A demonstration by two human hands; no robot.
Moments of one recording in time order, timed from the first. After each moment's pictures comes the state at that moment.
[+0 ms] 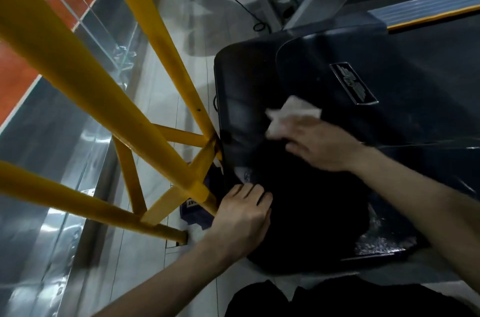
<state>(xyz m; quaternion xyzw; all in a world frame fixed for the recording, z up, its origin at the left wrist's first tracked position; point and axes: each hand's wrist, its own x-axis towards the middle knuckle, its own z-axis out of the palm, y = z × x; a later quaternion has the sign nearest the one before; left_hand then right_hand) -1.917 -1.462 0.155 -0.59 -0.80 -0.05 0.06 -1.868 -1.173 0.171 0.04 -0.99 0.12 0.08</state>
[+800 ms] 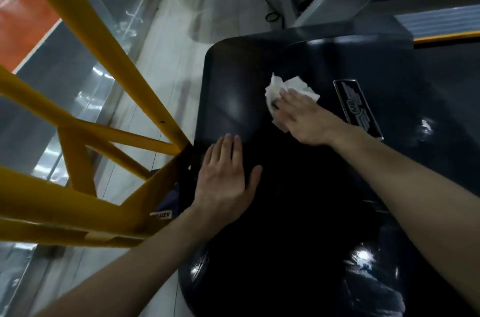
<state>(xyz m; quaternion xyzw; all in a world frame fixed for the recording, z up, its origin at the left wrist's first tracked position) -1.980 -1.323 0.161 -0.35 -0.93 -0.04 -0.01 -1.977 -1.057 0.162 0.04 -0.99 0.12 -0.04</state>
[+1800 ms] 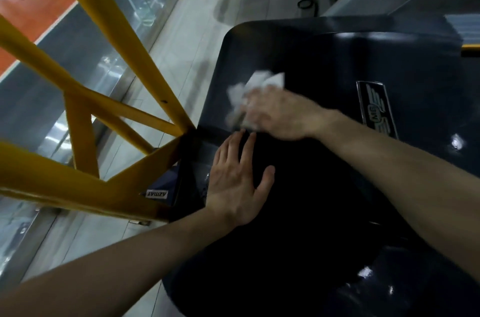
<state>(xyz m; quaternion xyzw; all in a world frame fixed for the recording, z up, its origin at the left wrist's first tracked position) -1.955 -1.306 0.140 -0.29 -0.94 -0.18 -0.01 -2.022 -1.095 0.181 0.24 -0.97 0.04 -0.02</state>
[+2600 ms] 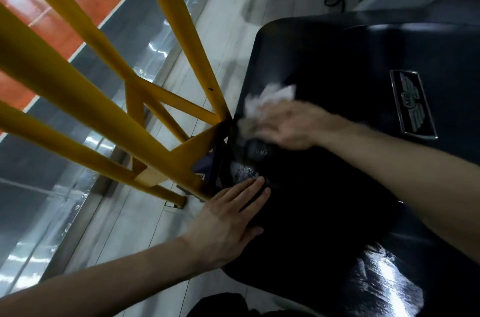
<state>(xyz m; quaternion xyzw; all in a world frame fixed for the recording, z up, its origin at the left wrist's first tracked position) -1.898 -1.448 0.146 -0.50 -0.87 -0.01 -0.06 -2.000 -1.162 0.177 0.23 -0.97 0.01 -0.07</state>
